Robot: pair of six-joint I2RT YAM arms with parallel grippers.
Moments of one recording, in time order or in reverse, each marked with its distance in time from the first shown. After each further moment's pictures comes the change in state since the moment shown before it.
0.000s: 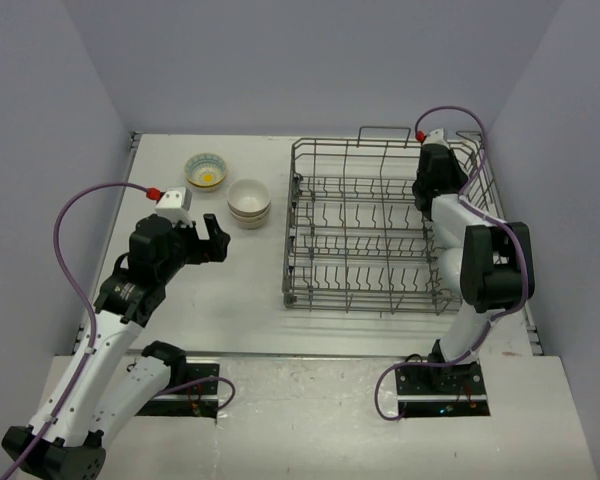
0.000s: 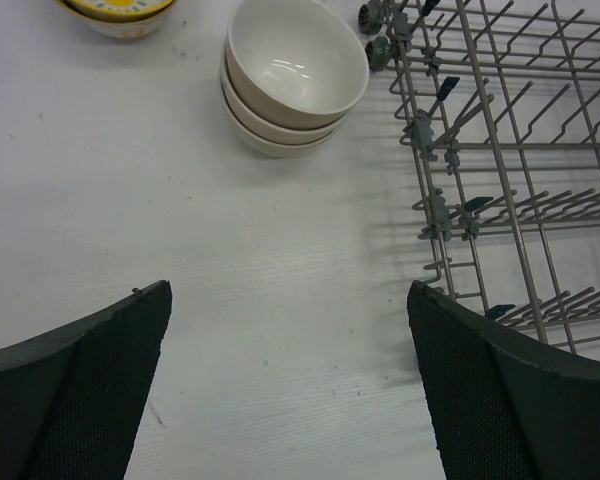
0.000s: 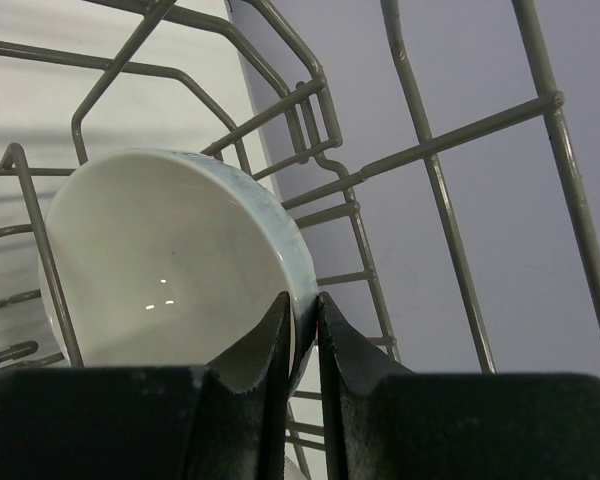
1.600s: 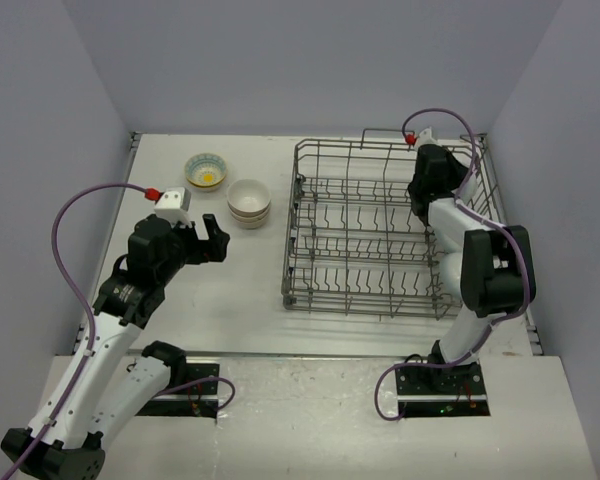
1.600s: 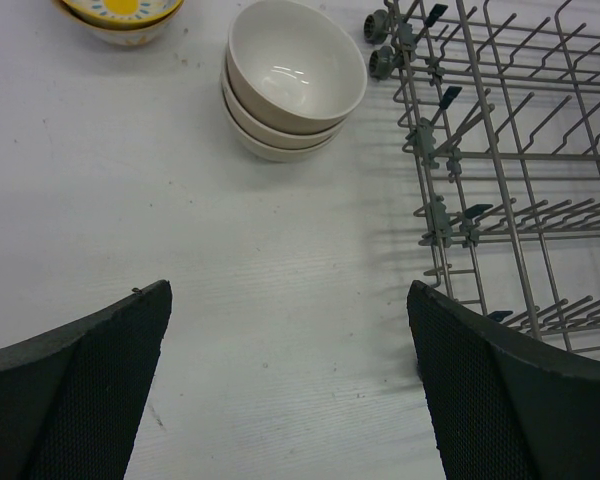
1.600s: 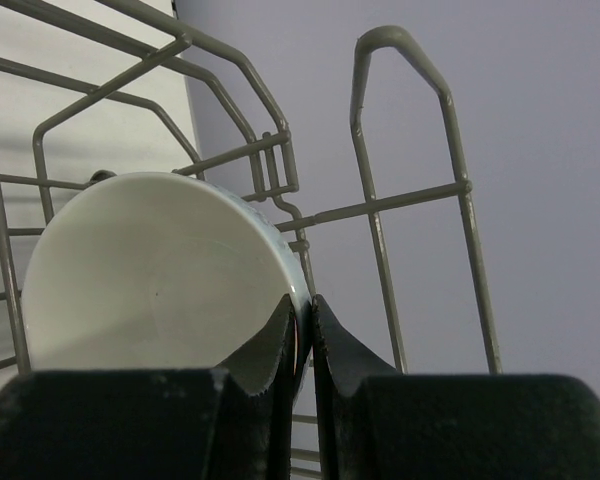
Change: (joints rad) left arm -0.005 -0.013 0.000 0.003 -0.010 0.000; right arm 0.031 -0.036 -0.041 0.131 0.064 -0.272
